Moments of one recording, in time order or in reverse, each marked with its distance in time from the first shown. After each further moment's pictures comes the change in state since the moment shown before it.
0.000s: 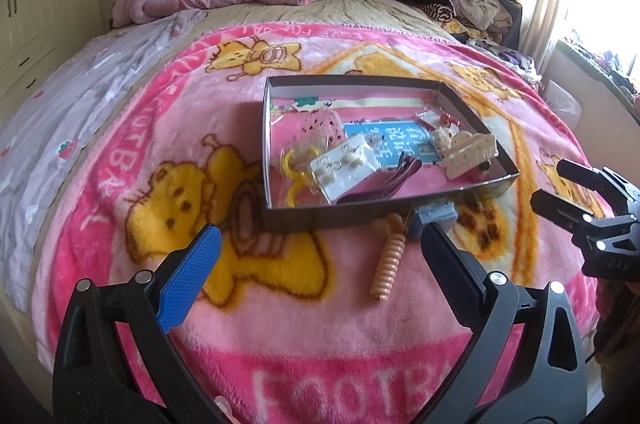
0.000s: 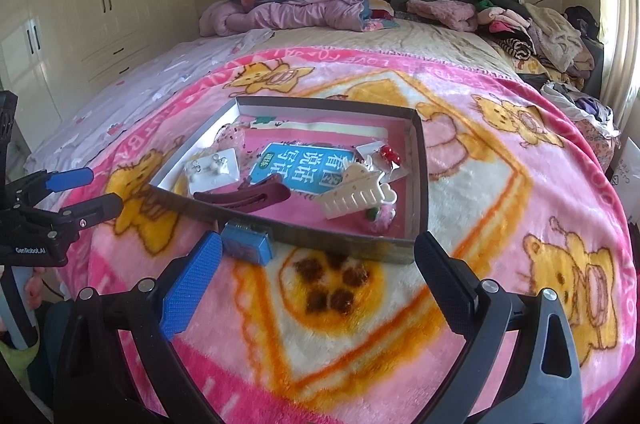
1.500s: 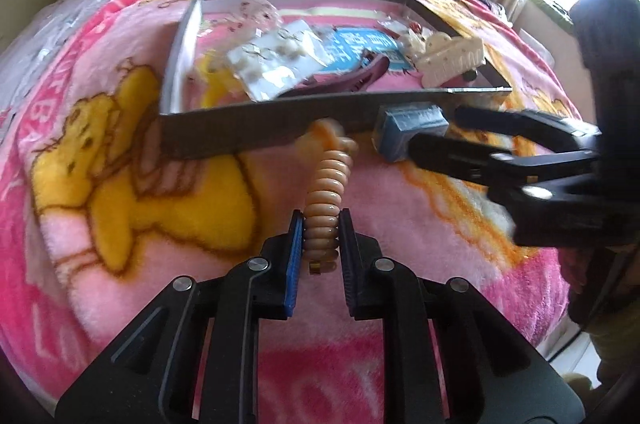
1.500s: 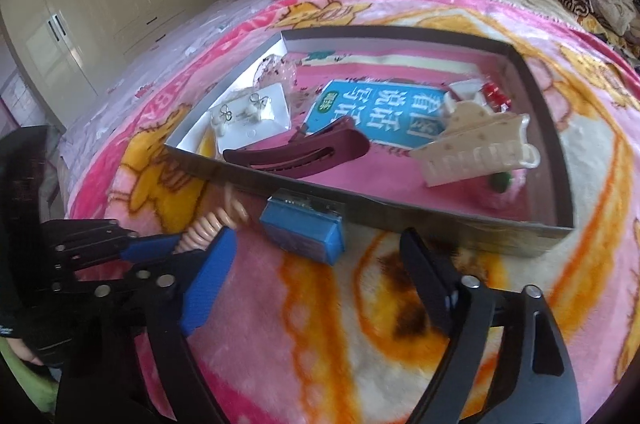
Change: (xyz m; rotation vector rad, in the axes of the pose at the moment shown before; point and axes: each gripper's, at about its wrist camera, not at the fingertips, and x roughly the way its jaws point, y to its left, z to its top) left arm 0.062 -0.018 -0.039 0.054 0.189 -0.146; right arm 0.091 0.031 -0.010 0.016 0.192 0.216
